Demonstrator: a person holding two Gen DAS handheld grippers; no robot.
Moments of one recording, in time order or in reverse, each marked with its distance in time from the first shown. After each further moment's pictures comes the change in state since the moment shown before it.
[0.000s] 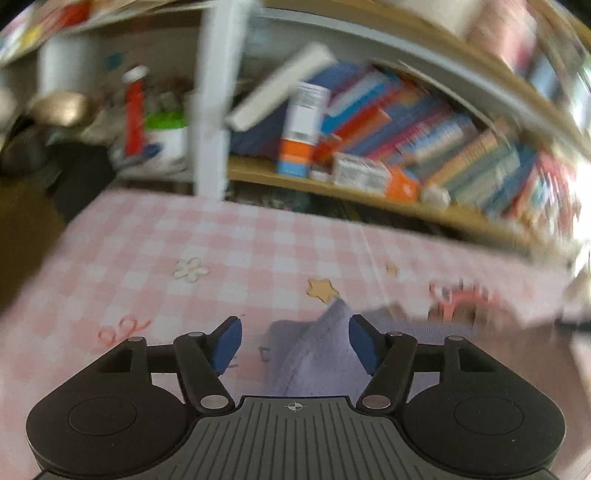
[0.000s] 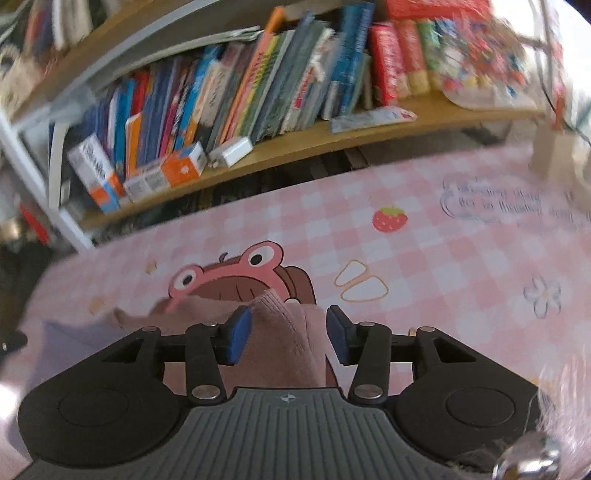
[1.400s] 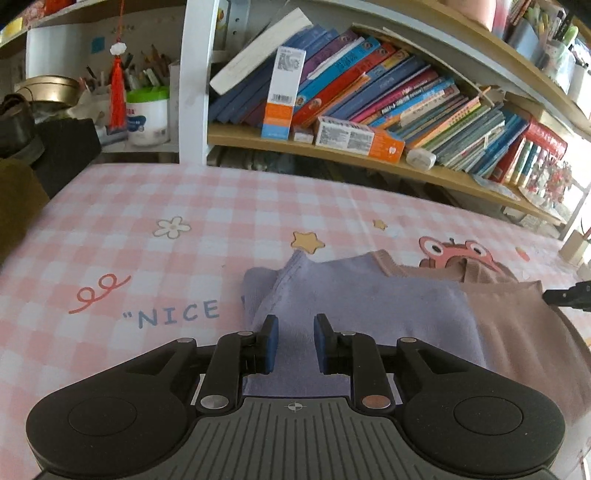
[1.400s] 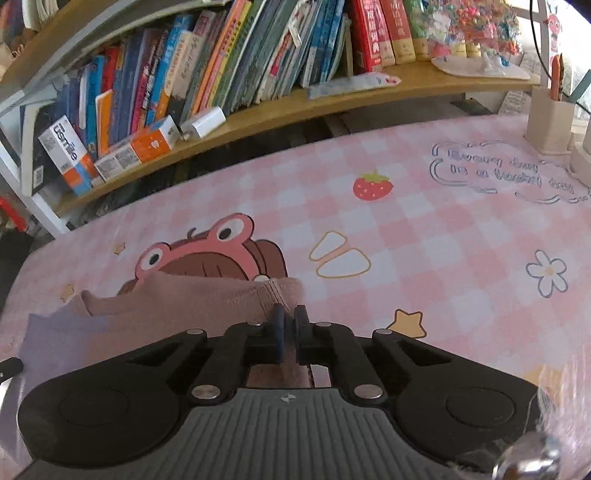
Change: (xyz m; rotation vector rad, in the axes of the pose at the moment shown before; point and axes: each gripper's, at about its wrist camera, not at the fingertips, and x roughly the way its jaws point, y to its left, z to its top) left arm 0.001 -0.004 -0.028 -0.037 0.050 -0.036; right arm 0.018 -0.018 -0.008 0.045 0.058 -0.033
